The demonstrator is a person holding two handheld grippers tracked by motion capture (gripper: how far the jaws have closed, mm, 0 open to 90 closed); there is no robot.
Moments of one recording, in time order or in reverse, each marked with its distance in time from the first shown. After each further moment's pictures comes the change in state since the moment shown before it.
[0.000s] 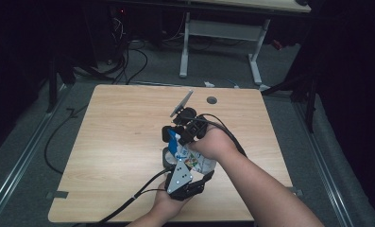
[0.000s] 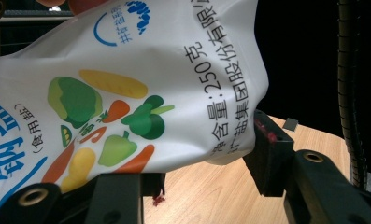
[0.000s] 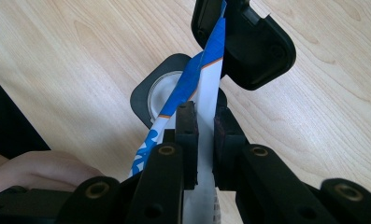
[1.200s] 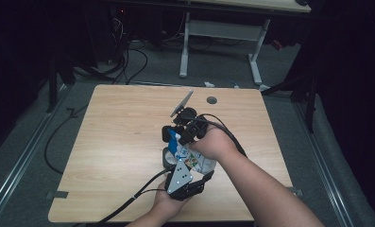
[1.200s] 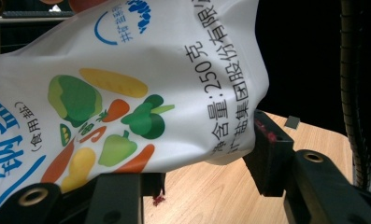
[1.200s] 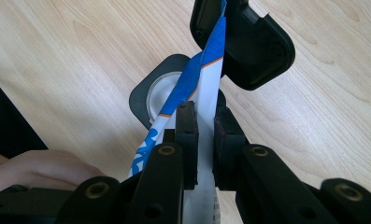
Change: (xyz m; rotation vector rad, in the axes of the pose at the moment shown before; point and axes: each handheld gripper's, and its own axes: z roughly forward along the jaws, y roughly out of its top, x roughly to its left) left arm 0.001 -0.003 0.000 0.004 0.003 0.015; right arm 0.000 0.000 0.001 0.001 -0.005 0.008
